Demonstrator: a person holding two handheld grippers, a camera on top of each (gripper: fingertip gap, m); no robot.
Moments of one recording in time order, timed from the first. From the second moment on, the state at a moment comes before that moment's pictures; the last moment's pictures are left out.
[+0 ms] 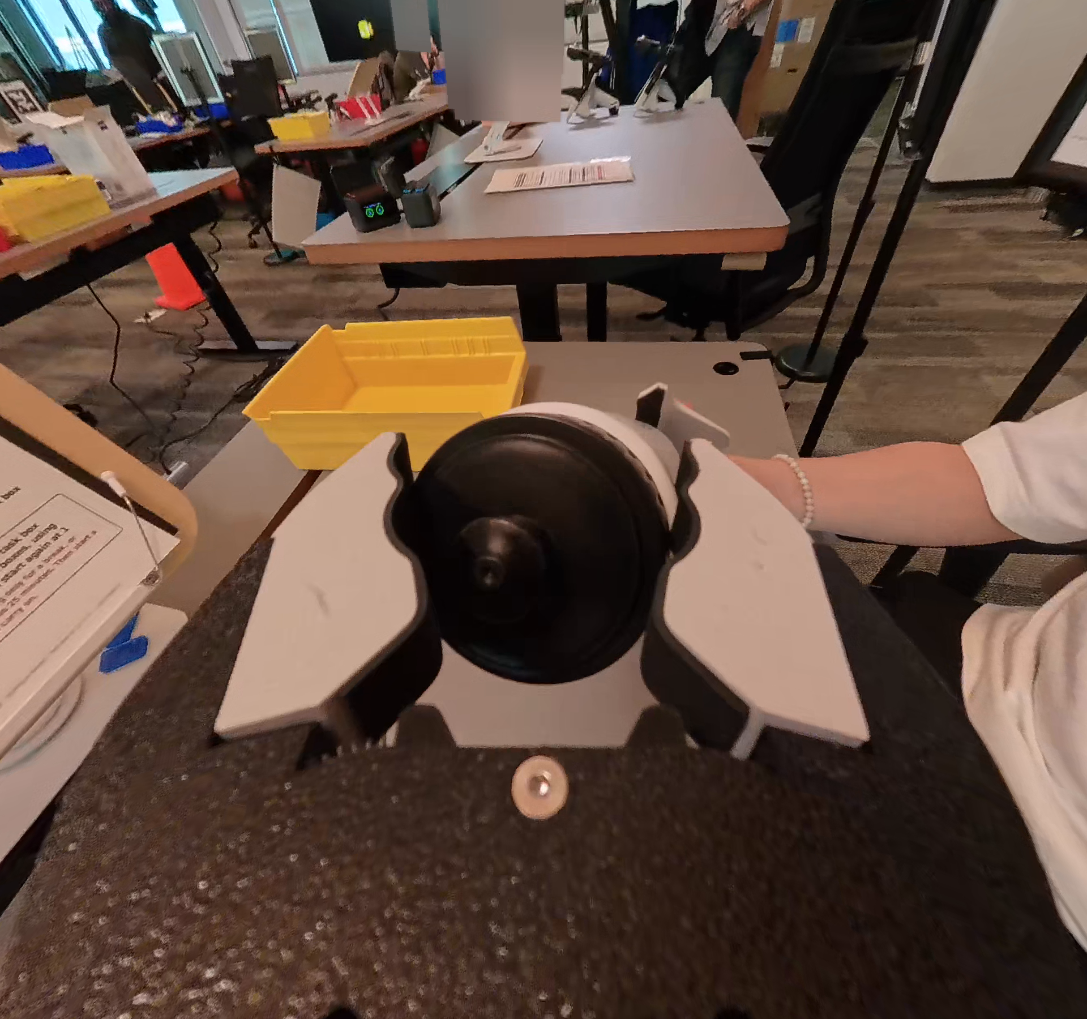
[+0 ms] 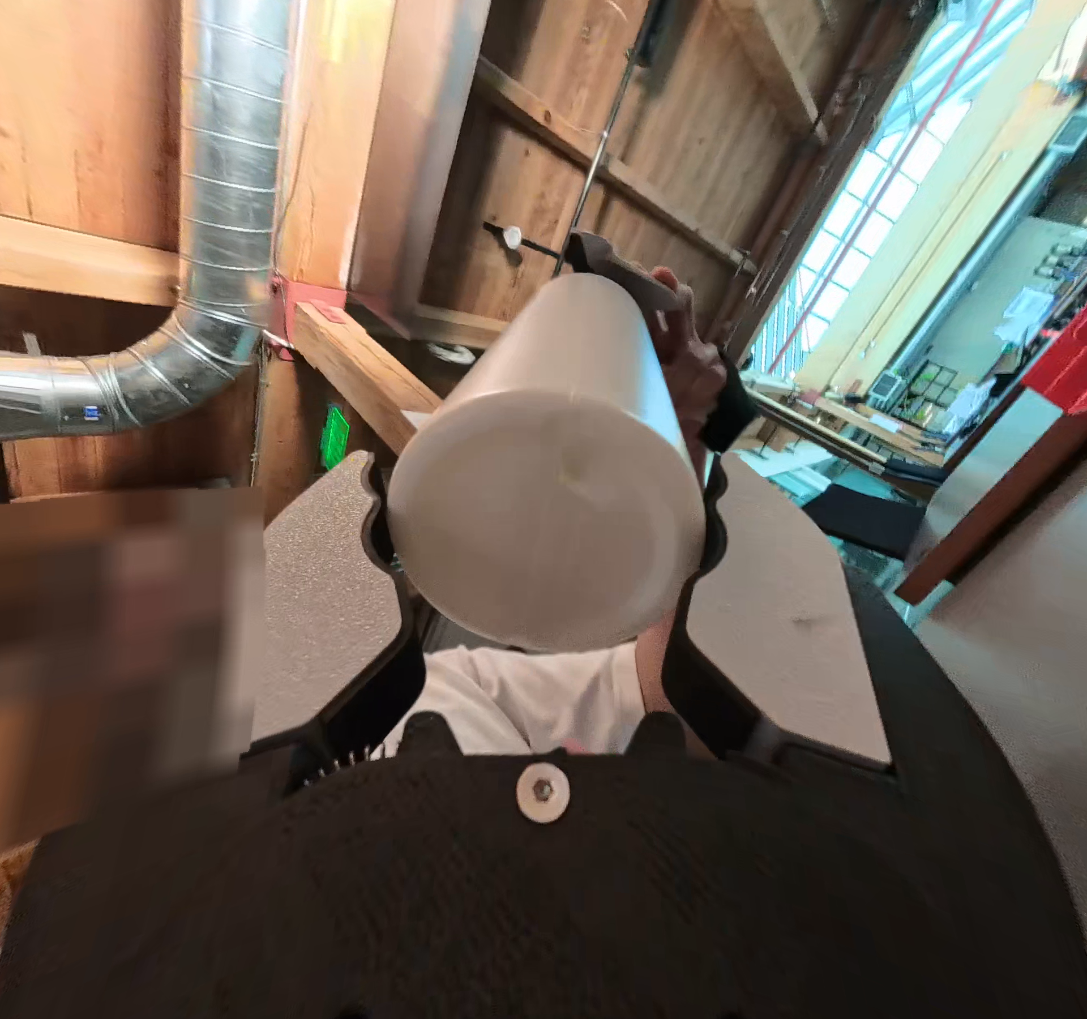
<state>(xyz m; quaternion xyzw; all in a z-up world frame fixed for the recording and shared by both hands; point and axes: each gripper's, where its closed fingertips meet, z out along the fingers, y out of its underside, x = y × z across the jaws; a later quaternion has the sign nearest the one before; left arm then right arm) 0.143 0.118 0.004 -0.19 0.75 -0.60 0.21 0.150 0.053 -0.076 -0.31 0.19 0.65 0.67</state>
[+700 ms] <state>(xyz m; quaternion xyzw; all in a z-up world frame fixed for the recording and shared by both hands) 0.124 0.144 -0.049 -0.33 0.67 -0.67 0.01 0.134 0.022 -0.028 -0.54 0.04 0.21 0.82</state>
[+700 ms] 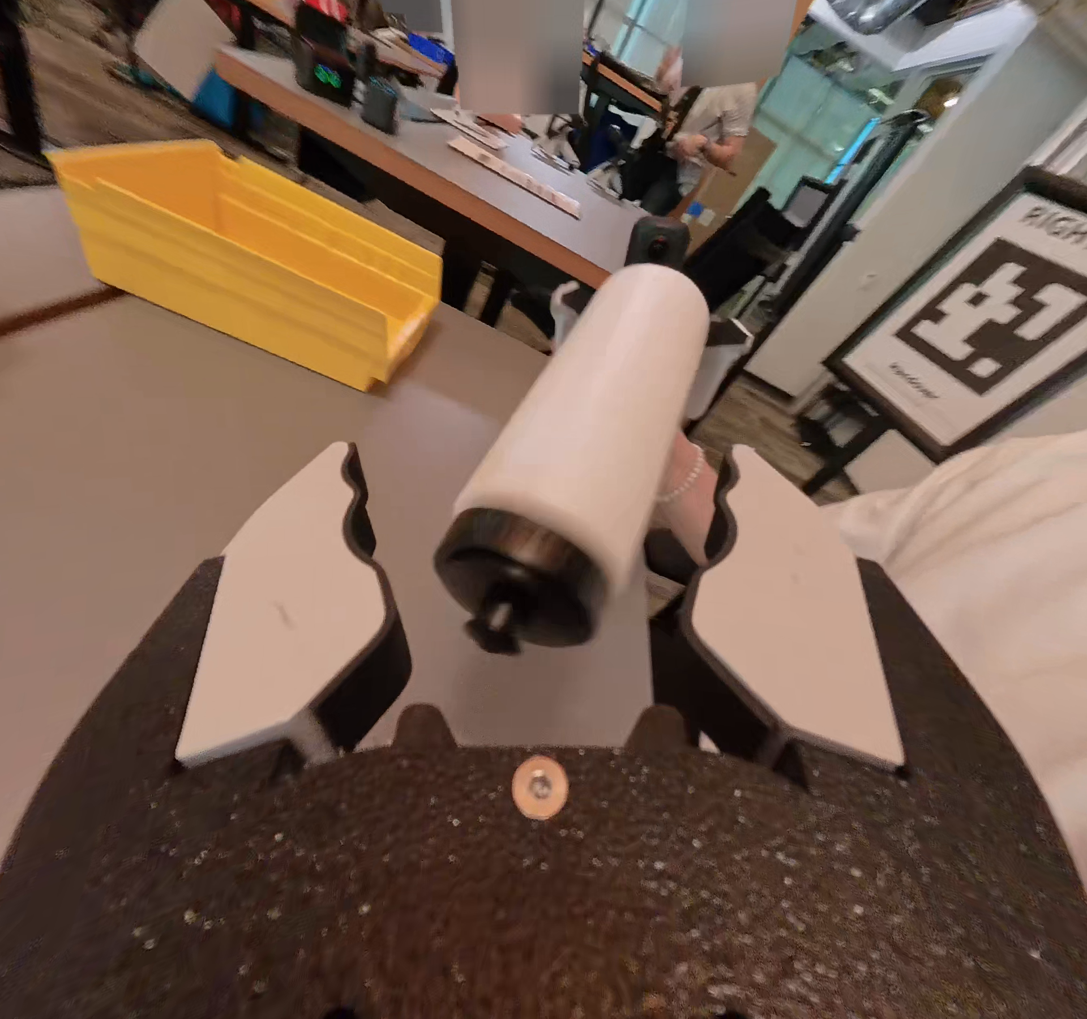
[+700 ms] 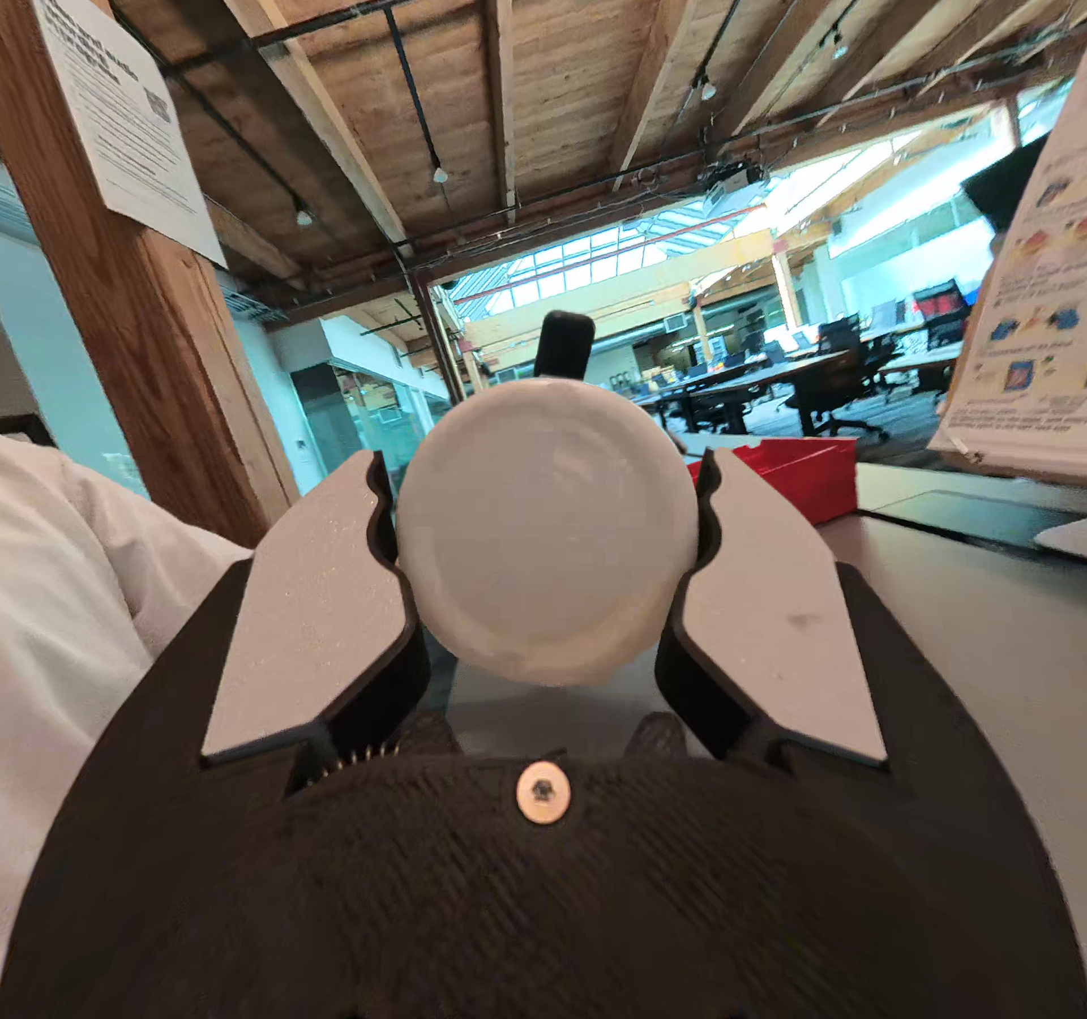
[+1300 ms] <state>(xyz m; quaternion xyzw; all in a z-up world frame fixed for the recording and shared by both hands) 0.131 0.101 -0.181 -0.34 0.79 -0.50 0.09 0.212 0.021 -0.139 -0.73 0.15 0.01 0.67</state>
